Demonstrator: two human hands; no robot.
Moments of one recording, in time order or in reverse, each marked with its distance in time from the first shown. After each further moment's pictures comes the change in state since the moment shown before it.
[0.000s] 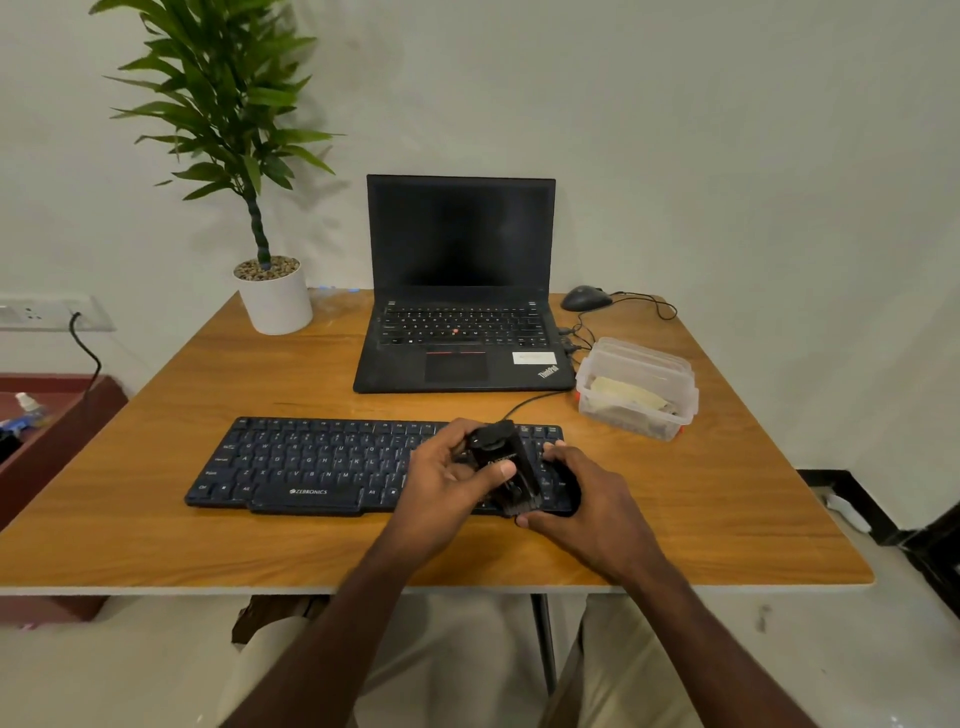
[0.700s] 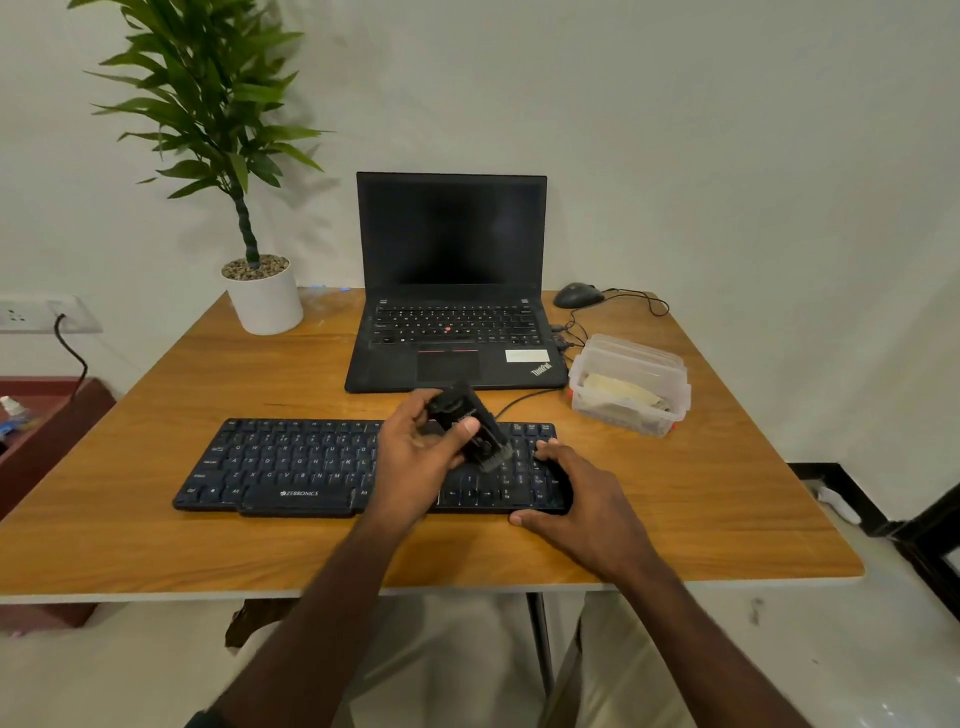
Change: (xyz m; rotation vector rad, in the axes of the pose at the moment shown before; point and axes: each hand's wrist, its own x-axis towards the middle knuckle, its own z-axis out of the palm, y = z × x) left_hand 0.022 0.005 -0.011 0.043 0.235 0.019; right_hand 0.000 0.001 0.000 -0.019 -0.017 0.012
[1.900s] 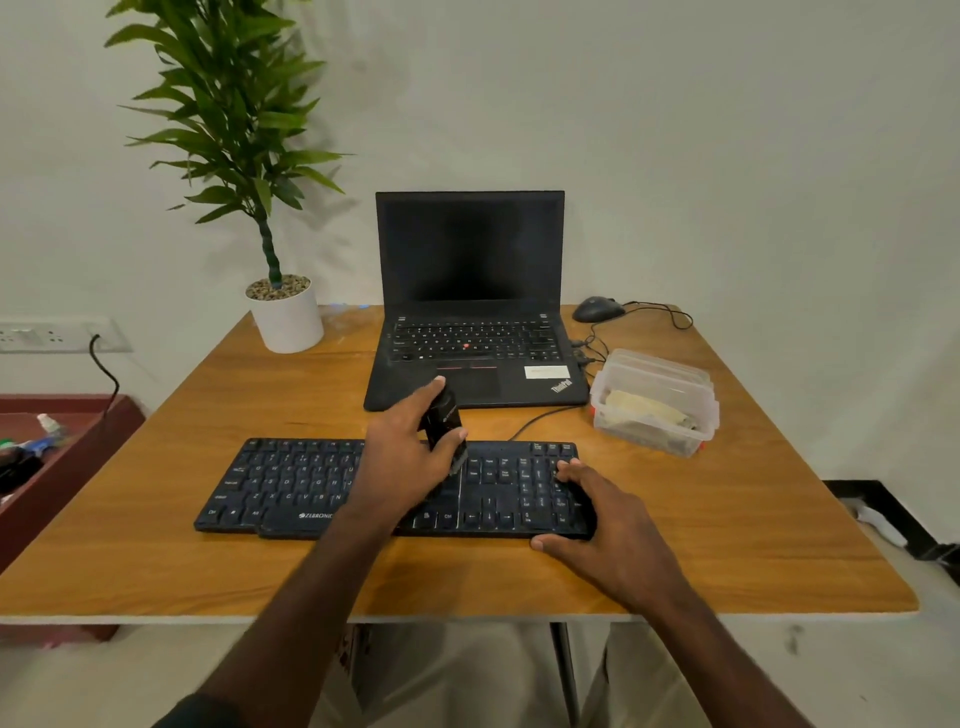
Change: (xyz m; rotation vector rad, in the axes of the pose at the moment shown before) left_hand 0.038 -0.005 -0.041 0.755 0.011 0.239; right_hand 0.002 0.008 0.005 -0.035 -0.001 -0.008
